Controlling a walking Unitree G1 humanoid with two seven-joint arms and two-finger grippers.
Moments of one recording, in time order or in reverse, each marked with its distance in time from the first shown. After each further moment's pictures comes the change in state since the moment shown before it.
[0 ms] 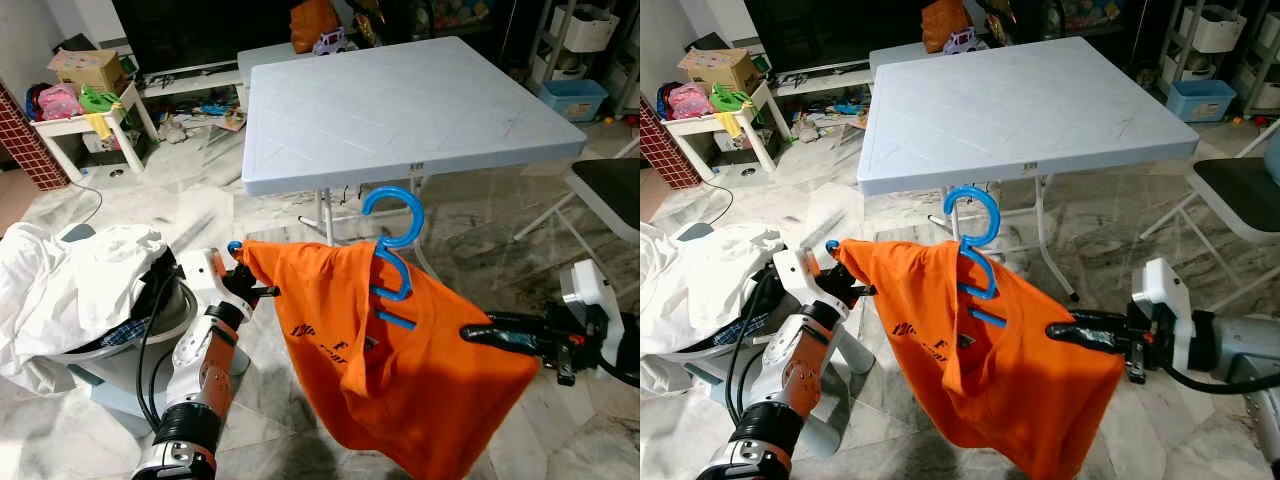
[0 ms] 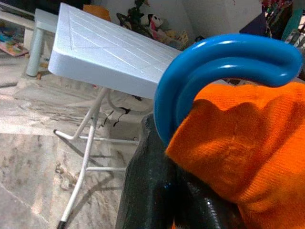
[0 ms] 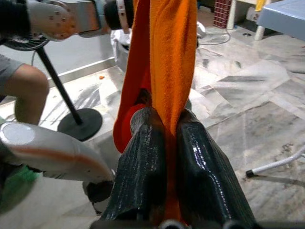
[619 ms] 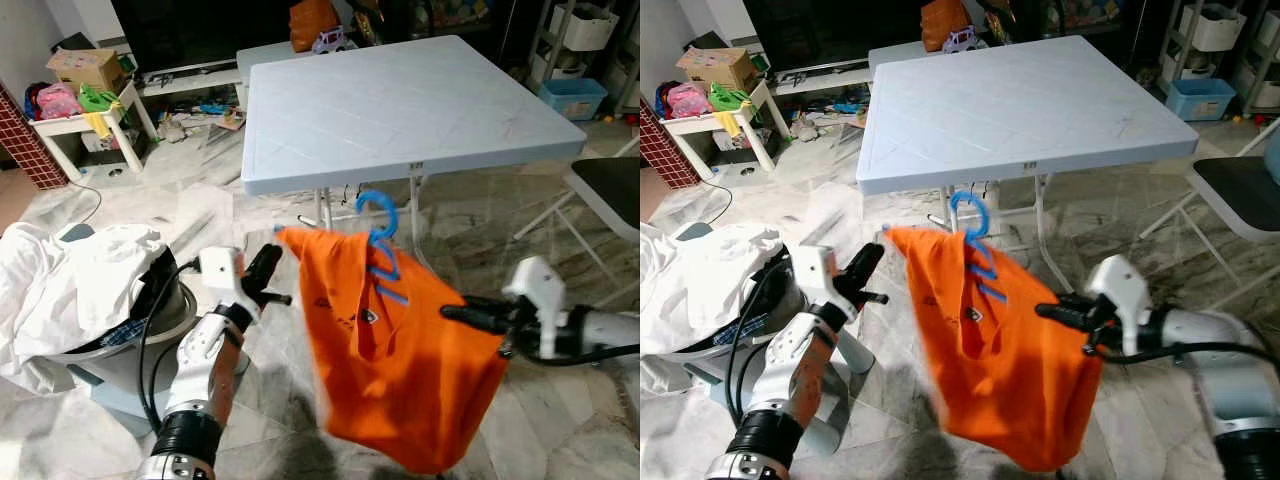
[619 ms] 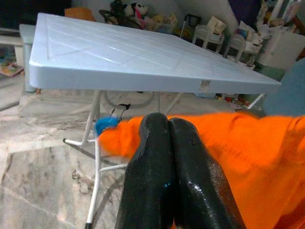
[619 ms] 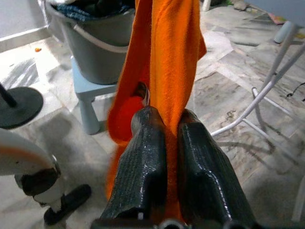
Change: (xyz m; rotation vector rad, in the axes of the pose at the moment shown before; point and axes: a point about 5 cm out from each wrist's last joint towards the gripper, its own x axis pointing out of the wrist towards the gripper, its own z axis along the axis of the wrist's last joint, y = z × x) left arm 0.000 -0.018 0.000 0.195 0.052 -0.067; right arm 0.034 -0.025 -0.027 -0.071 0.125 -0.231
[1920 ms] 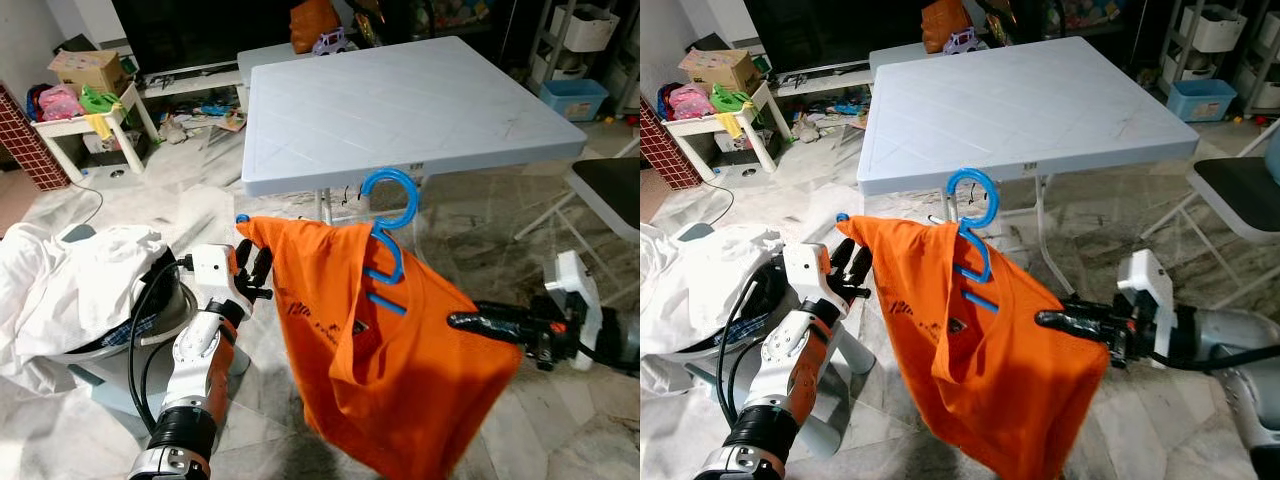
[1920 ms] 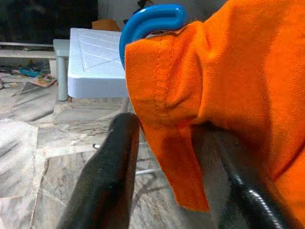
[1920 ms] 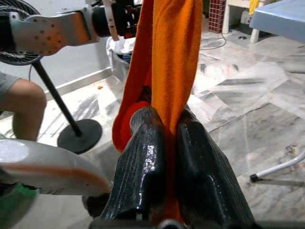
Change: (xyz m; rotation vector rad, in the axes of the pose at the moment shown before) left arm -0.001 0.014 0.001 0.076 -0.019 0.102; right arm -0.029 0.012 0.024 0.123 -0.152 0.225
